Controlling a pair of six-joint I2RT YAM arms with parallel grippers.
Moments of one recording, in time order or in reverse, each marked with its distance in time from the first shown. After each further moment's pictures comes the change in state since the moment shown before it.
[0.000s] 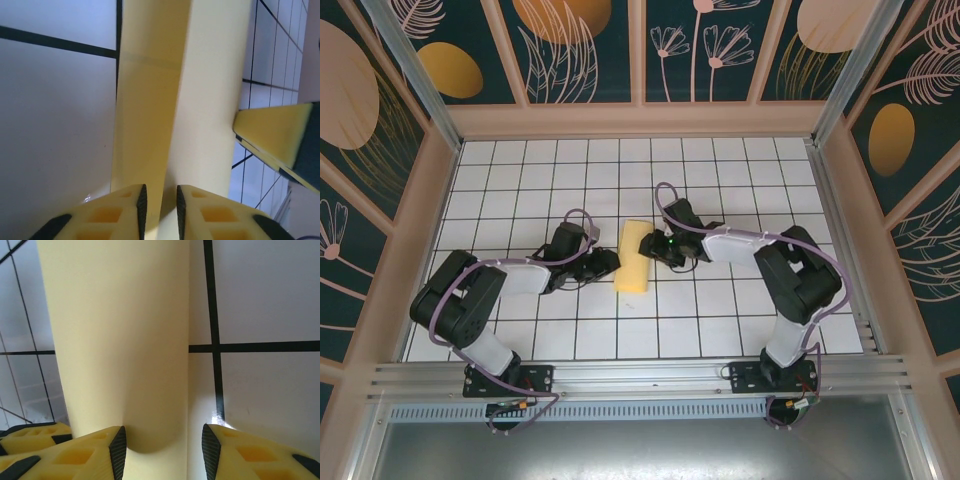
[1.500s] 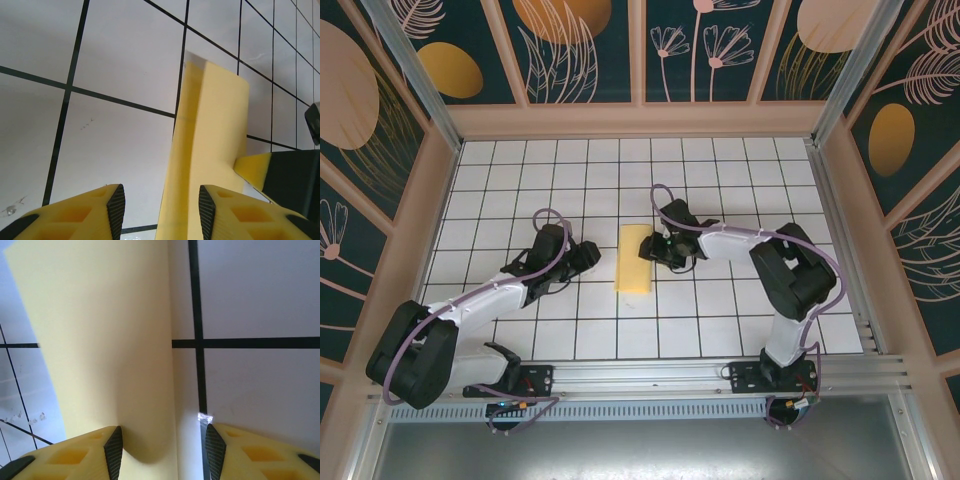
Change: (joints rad) left arm 0.000 -0.345 -0.045 -0.266 -0.371 -0.007; right arm 0.001 0.021 0.033 -0.074 0.020 -0.052
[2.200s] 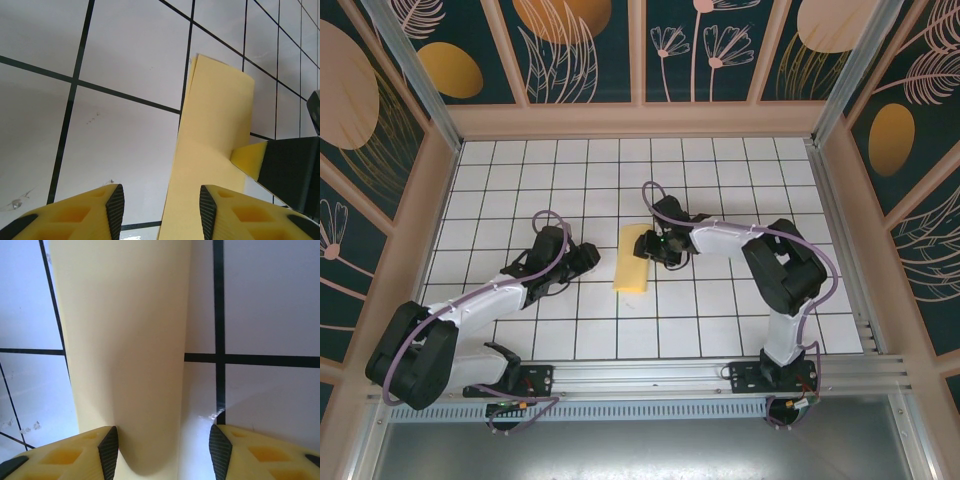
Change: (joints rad) left arm 0.000 -0.005 -0.013 0.000 0.000 -0.008; right arm 0.030 0.064 0.102 -0.088 0.037 -0.019
